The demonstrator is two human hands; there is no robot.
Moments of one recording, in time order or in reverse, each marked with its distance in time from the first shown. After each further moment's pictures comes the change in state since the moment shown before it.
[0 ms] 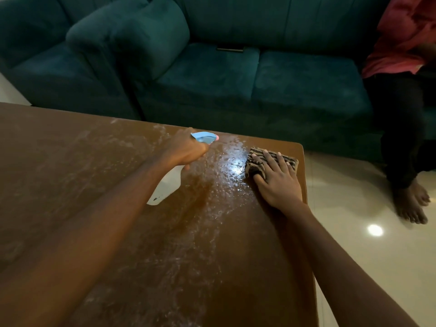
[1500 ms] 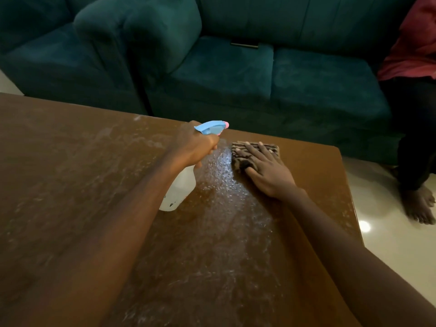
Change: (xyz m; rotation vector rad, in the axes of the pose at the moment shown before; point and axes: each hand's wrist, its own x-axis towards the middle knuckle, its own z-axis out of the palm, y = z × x) left_hand -0.001 -0.066 -0.063 -0.313 0.021 0.055; right_hand 0.053 -0.113 0.008 0.012 -0.051 -0.211
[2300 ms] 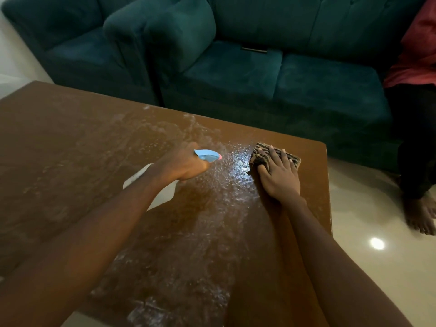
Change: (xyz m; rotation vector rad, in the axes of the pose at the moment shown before) left_hand -0.076 -0.008 0.032 0.336 -0.072 -0.113; right_hand -0.070 0.034 0.005 0.070 0.053 0.232
